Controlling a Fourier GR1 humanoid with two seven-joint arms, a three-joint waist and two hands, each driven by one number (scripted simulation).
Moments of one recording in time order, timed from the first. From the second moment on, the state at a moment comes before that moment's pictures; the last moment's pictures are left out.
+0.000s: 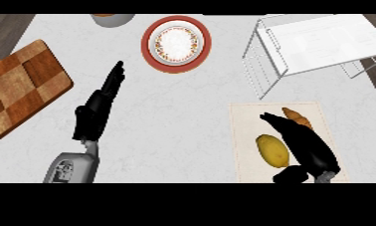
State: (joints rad) left arm -0.16 0.07 -0.05 -1.47 -0.15 0.00 0.04; right arm 0.05 -0.25 0.19 -1.66 0.87 0.39 0.18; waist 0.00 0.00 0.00
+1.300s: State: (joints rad) left arm -0.17 0.07 -0.01 -1.43 -0.16 -0.02 0.02; right arm 0.24 -0.04 0.42 -1.97 1.00 0.25 0.27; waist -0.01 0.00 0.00
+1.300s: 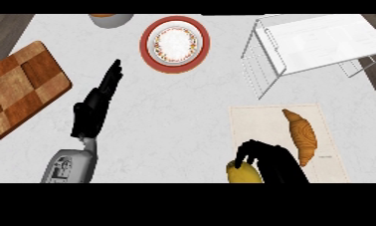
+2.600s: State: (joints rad) left arm -0.16 0.06 -0.02 -1.48 -0.16 -0.02 0.05; right arm -0.32 -0.09 0.06 -2.33 0.86 0.35 0.76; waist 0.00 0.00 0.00
